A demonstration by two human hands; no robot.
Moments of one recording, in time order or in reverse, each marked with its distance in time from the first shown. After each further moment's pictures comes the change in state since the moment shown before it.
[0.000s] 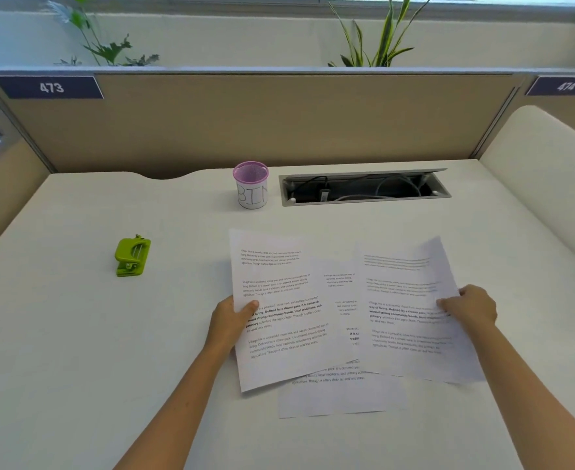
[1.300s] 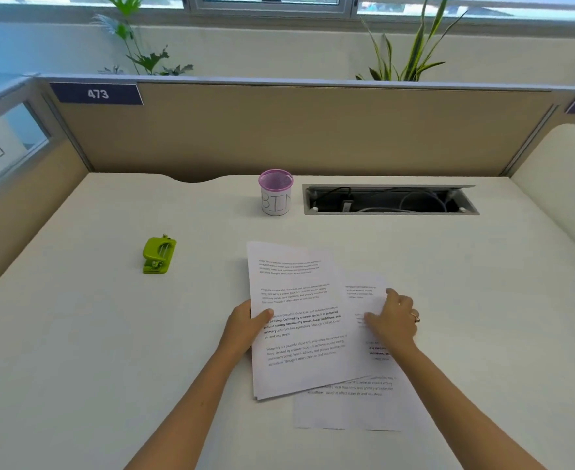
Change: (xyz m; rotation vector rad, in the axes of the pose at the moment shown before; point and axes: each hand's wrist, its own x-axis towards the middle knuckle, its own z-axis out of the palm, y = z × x) left_hand -0.001 -0.001 -0.009 0.030 -0.053 0.013; right_hand -0.079 -0.068 0.106 -0.079 -0.157 -0.339
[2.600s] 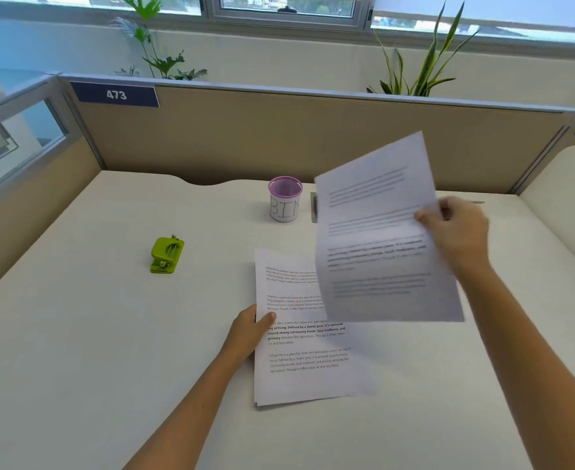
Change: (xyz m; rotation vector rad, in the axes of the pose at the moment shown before) left_hand -0.004 0.006 -0.002 -0.004 -0.020 -0.020; right_hand 0.036 -0.091 -0.161 0.282 0.431 -0.479
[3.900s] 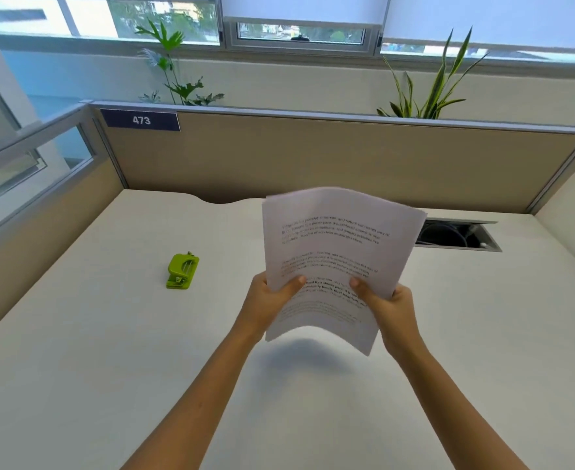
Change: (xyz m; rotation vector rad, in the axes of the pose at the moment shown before) left_hand -0.016 0.108 -0.013 -0.271 -0.004 0.368; right_hand -0.108 -0.019 0.070 0.890 -0.355 0.215
